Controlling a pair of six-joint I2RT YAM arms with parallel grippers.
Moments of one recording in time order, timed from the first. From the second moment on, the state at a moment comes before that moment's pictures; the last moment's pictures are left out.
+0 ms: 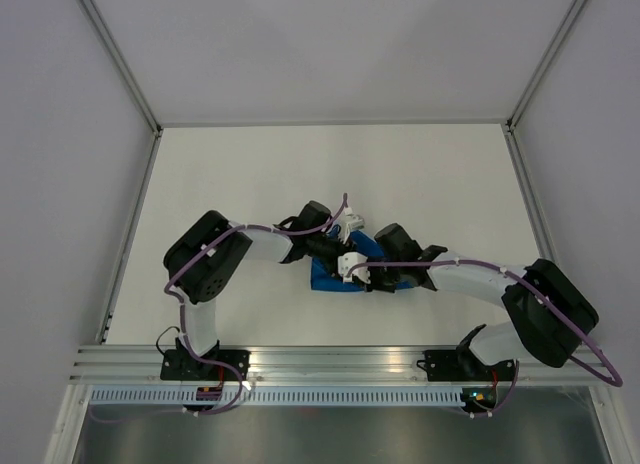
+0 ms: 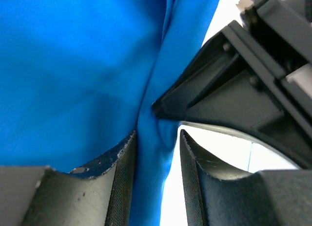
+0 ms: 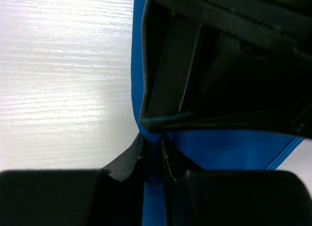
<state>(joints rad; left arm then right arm) -0.72 1.95 0.95 0.19 0.87 -0.17 0.72 1.40 0.60 -0.20 -0.39 -0.81</state>
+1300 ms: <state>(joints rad) -1.20 1.68 0.59 0.58 -0.21 0.45 0.40 2.15 1.34 -1.17 -0.88 -1.04</state>
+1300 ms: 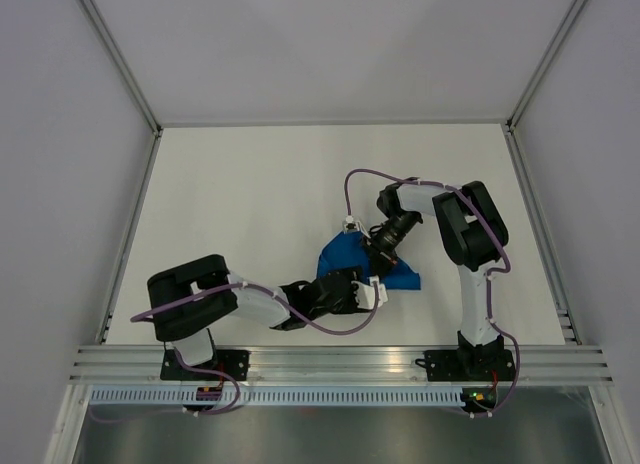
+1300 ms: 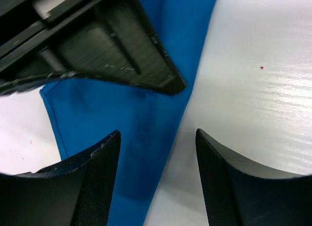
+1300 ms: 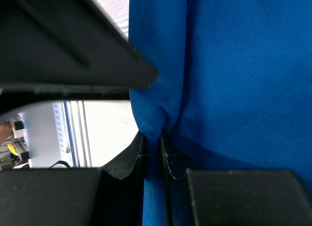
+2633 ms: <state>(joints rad) -1.06 1.84 0.84 0.39 0.21 0.35 0.36 2.20 1.42 -1.34 -0.87 -1.06</state>
